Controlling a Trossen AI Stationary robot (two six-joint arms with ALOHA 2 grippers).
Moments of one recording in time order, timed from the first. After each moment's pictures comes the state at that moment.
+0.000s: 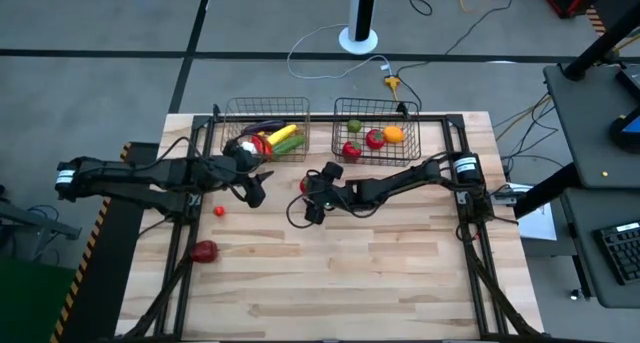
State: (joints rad) left arm 0.02 0.88 0.69 -0.37 -0.47 -0.23; right arm 0.01 2.05 1.28 0.06 0.47 0.08
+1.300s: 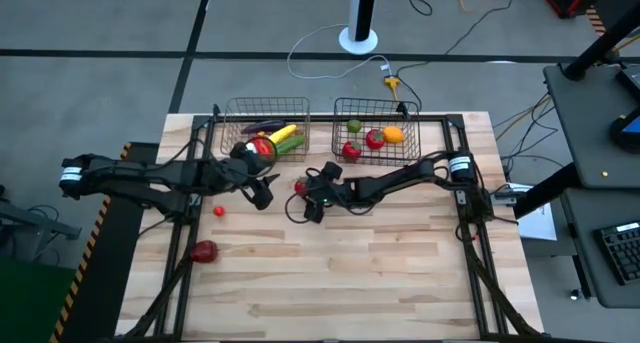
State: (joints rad) left arm 0.02 0.98 0.69 -0.33 -0.46 -0.24; right arm -0.02 2.09 1.28 0.08 0.41 0.12
